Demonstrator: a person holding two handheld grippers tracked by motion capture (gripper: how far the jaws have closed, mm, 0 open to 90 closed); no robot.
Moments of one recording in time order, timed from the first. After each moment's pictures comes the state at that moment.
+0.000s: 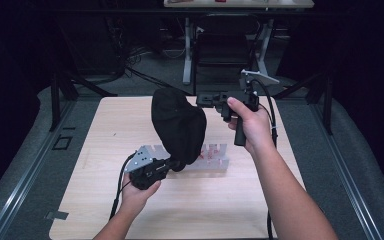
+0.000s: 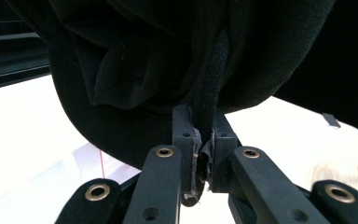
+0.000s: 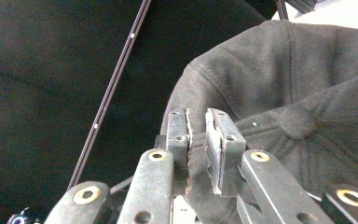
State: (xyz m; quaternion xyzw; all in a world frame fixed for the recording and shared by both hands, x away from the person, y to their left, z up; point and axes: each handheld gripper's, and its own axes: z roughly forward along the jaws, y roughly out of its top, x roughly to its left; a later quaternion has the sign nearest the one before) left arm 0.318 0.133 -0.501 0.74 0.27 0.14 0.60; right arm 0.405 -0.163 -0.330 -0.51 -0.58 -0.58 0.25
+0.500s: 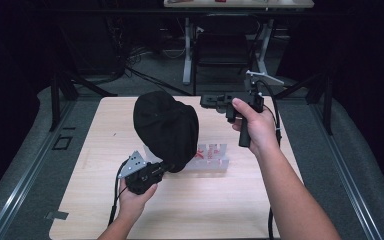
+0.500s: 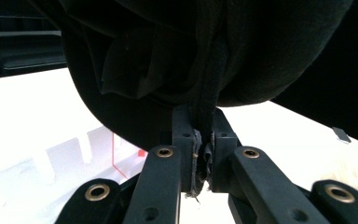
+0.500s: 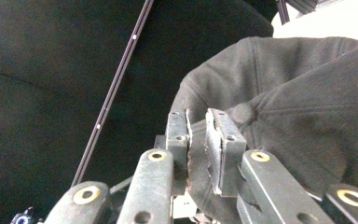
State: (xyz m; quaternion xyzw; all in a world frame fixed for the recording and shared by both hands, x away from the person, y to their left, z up) left arm 0.308 0.145 -0.514 0.72 0.30 0.15 0.60; right arm 0.401 -0.172 -0.330 -0.51 -0.57 -0.59 0.26
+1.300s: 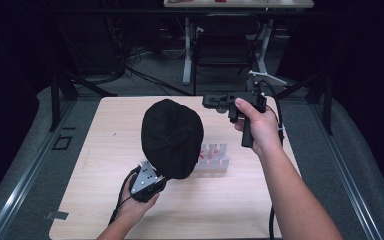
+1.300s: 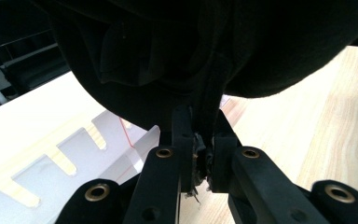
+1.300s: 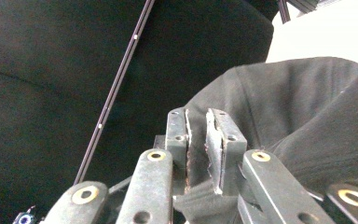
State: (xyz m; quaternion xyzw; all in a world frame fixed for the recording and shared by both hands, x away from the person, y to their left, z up) left arm 0.294 0.133 -0.523 0.79 0.21 0.24 0.52; right arm 0.400 -0.178 -0.329 -0.51 -0.58 -0.58 0.26
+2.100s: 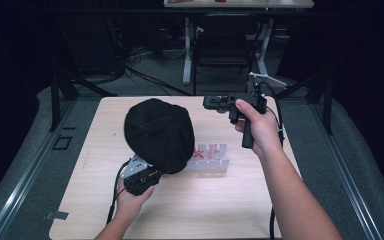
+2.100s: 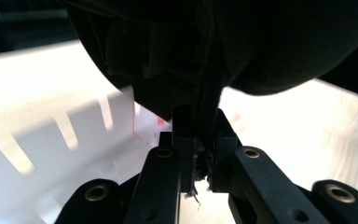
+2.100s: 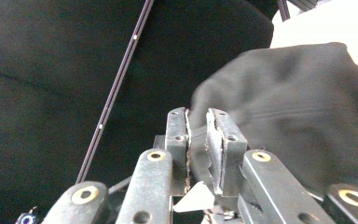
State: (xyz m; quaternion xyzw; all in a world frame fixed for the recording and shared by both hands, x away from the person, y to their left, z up) left arm 0.317 0.148 -0.537 0.76 0.31 0.16 0.55; right arm 0.401 -0.180 -0.333 -0.51 -0.57 -0.58 0.26
